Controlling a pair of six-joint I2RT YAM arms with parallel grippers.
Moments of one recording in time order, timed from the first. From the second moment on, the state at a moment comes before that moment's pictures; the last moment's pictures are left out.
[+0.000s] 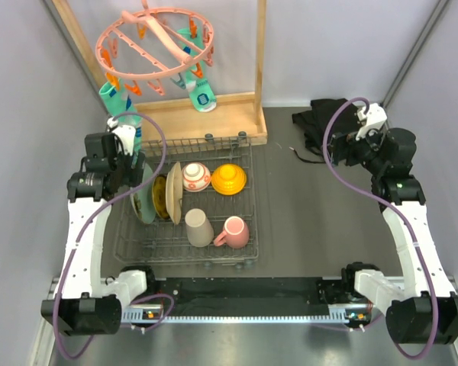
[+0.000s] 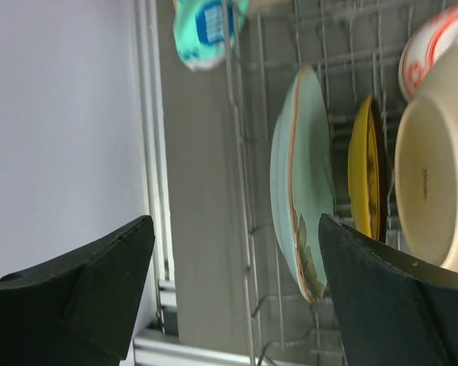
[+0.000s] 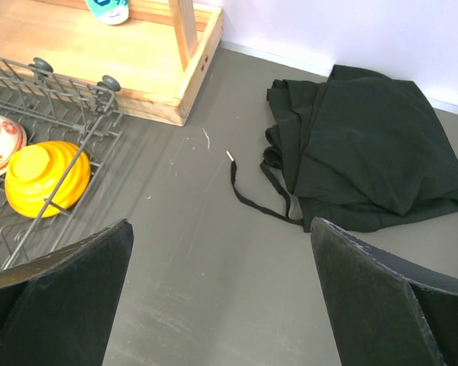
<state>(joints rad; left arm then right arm) 0.04 1.05 1.24 -0.86 -0.14 0.27 -0.01 0.99 0.99 -0.27 -0.38 -0.11</state>
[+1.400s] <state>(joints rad) 0.04 1.17 1.05 -0.74 -0.10 0.23 -0.01 0.98 0.97 -0.28 -0.39 -0.12</state>
